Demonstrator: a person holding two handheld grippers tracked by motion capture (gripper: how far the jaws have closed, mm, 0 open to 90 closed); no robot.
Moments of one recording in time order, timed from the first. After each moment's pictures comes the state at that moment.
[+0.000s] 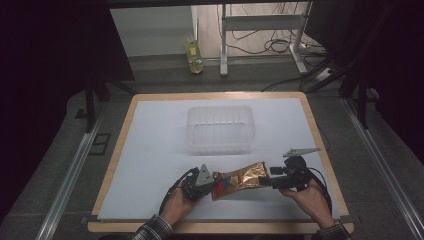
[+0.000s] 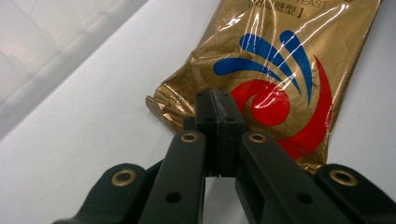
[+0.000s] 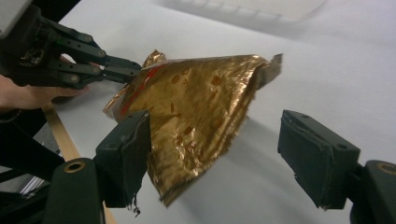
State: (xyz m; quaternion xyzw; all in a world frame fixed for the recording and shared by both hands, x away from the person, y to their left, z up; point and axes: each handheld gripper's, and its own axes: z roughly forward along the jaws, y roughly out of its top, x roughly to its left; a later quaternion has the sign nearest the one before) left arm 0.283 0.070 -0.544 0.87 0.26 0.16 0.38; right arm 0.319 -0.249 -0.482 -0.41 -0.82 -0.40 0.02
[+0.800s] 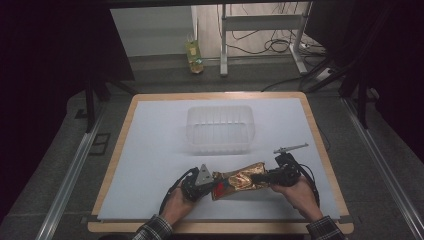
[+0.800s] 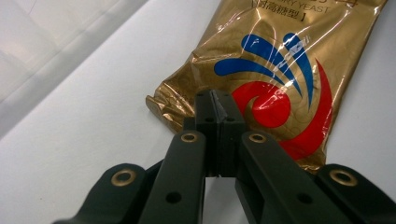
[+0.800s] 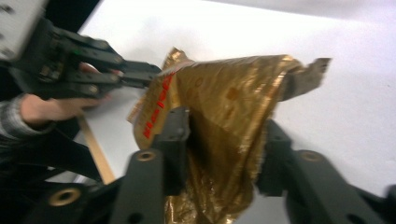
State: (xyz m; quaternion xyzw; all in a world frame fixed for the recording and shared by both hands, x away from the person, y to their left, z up) left arm 0.283 0.070 -0.544 0.87 0.26 0.16 0.38; right arm 0.336 -0.231 -0.494 -0.43 -0.80 -0.40 0.10
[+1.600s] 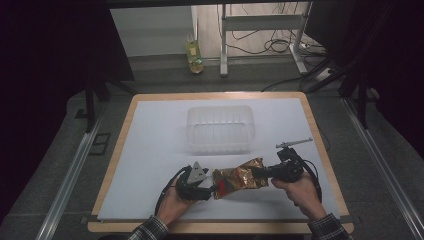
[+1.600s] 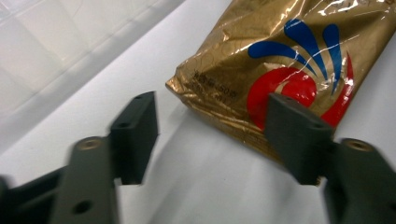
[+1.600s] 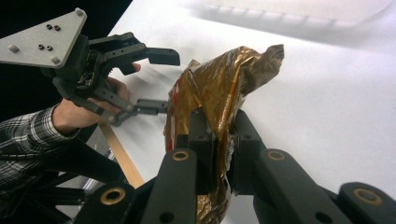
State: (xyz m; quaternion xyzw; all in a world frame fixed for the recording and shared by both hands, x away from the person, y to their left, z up) left arm 0.283 0.086 -0.540 0.85 0.29 0.16 0.41; right arm 0.330 -0.227 -0.461 -0.43 -0.80 -0.41 0.10
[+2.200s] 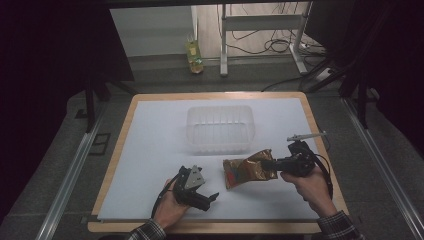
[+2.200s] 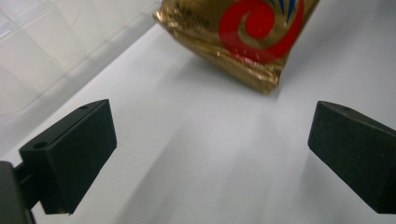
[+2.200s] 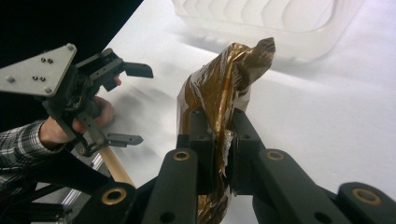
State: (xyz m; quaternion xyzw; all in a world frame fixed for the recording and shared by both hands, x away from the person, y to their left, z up) left arm 0.268 0.089 -0.533 0.85 0.27 0.17 0.41; right arm 0.330 -0.245 -0.431 -0.43 -0.79 -0.43 0.06
